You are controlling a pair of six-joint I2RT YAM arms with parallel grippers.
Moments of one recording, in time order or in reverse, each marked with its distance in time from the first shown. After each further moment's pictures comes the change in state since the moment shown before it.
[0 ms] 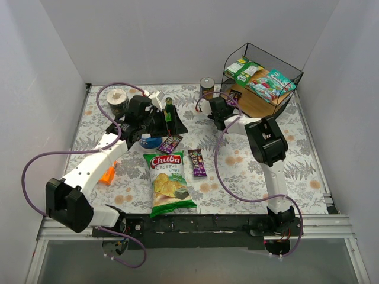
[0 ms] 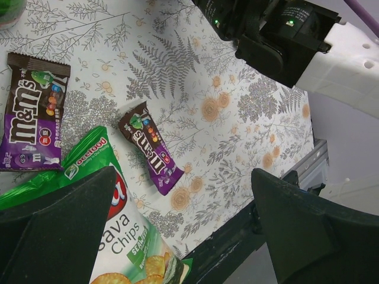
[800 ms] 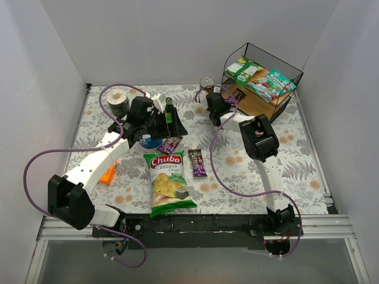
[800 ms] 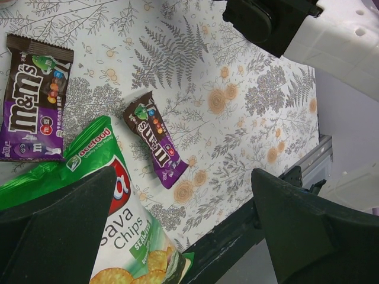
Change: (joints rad) left arm 0.000 0.026 0.000 -0.031 0.003 -0.002; right arm -0.006 0.156 0.184 0.067 0.127 0.051
